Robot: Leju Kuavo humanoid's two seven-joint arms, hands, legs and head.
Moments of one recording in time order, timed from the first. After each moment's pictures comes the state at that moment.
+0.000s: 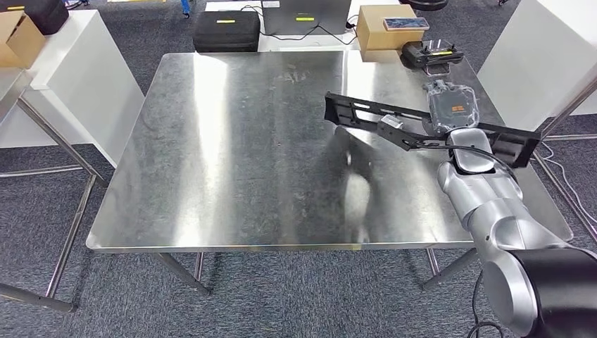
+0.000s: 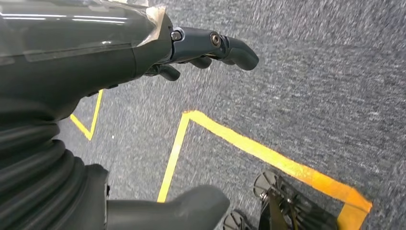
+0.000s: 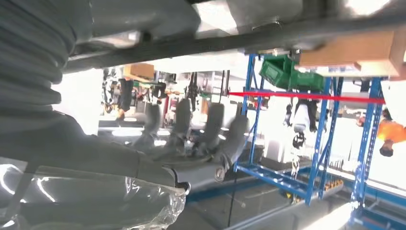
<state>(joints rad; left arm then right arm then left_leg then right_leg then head) -0.08 -0.02 -1.12 -0.08 1.55 0.41 -0.18 -1.11 -0.11 -0.06 -0.30 1.51 -0.50 -0.10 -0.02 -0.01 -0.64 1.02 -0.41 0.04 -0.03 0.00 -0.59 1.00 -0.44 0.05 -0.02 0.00</state>
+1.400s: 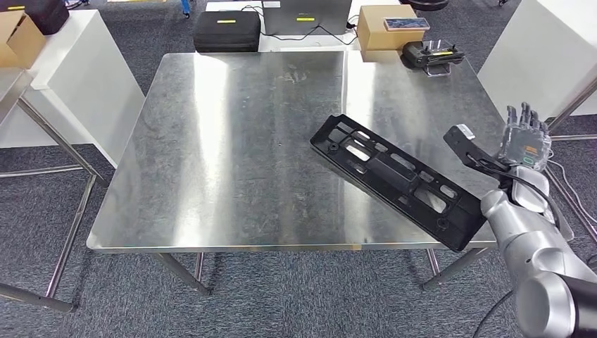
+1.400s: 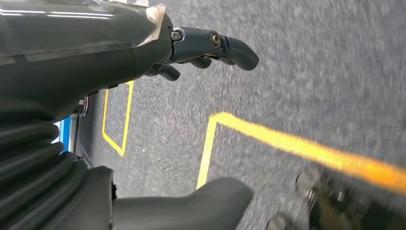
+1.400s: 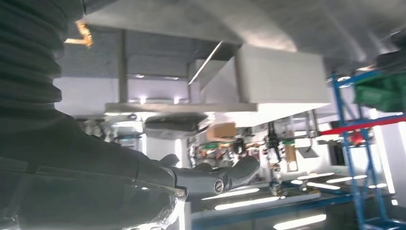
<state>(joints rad) -0.08 -0.06 -1.15 -0.08 1.40 0.42 -0.04 -0.98 -0.28 -0.34 -0.30 1.34 -0.57 -0.08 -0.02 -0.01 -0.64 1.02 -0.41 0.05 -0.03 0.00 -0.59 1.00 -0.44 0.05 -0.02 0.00</state>
